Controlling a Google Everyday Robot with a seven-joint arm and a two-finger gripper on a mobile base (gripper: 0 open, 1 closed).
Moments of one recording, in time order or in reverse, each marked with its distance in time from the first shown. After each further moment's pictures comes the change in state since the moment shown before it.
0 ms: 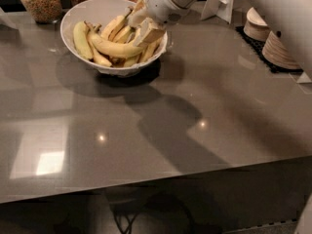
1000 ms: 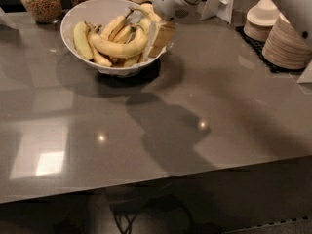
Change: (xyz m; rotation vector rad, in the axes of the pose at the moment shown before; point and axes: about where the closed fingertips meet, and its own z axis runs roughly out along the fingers) arm -0.008 0.007 -0.031 0.038 0.014 0.023
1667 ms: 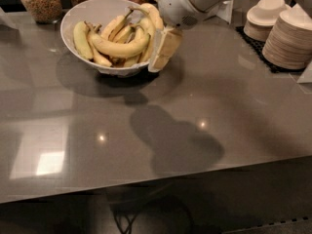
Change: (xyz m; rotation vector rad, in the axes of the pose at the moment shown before) arm -0.014 0.028 -0.027 0.038 -0.022 0.088
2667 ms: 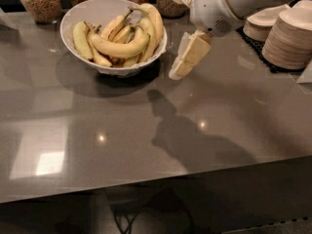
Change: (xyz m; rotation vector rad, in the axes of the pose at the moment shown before) arm 0.031 0.029 -0.050 0.005 0.011 0.190
